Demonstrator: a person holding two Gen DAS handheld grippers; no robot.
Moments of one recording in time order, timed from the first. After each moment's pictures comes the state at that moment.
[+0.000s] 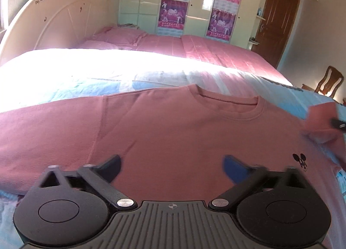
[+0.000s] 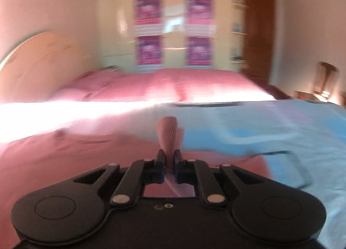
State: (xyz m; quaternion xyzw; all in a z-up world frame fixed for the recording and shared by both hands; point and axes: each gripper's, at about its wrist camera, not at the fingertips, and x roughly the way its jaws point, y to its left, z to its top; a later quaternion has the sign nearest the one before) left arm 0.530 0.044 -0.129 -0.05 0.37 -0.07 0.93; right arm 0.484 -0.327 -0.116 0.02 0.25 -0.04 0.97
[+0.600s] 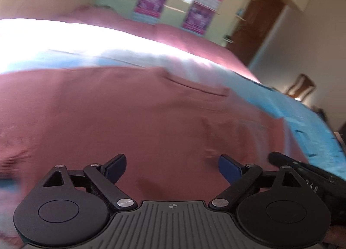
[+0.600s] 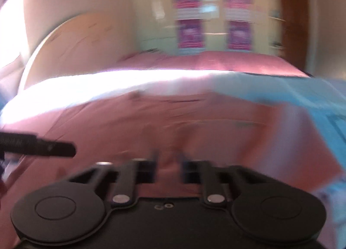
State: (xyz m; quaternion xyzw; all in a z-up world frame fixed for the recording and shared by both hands) left arm 0.559 0.004 -0.173 -0.13 0.40 -0.17 0.89; right arm 0.463 -0.247 -0.147 0.05 0.28 0.02 0.96
